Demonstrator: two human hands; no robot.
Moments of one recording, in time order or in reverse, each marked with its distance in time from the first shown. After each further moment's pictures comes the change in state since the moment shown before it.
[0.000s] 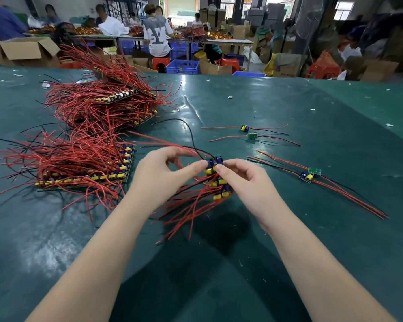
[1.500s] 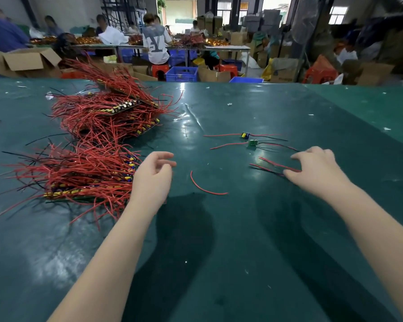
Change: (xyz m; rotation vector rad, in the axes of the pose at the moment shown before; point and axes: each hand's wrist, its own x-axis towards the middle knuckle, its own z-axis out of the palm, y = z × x) left_hand 0.015 -0.019 -0.004 -0.252 0.161 -0.252; right_hand 0.040 -0.017 -0.109 -1.326 0.165 0.208
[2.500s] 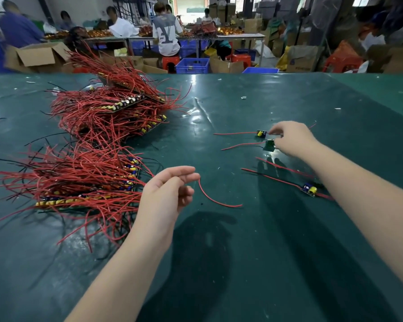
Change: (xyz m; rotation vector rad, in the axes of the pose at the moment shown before) left_hand -0.011 0.003 0.020 -0.528 -0.034 -0.279; right_hand 0.129 -0.049 0.031 0.239 0.032 -0.211
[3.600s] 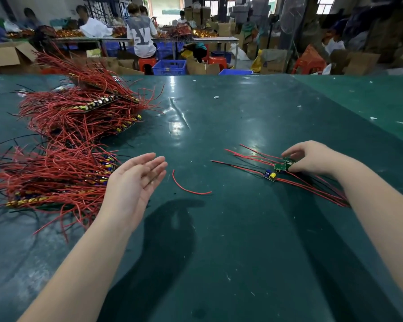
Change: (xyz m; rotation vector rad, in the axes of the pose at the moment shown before) left_hand 0.001 0.007 -0.003 -0.263 -0.021 -0.012; right_hand -0.084 0.089 -0.046 0.077 -0.229 0.212
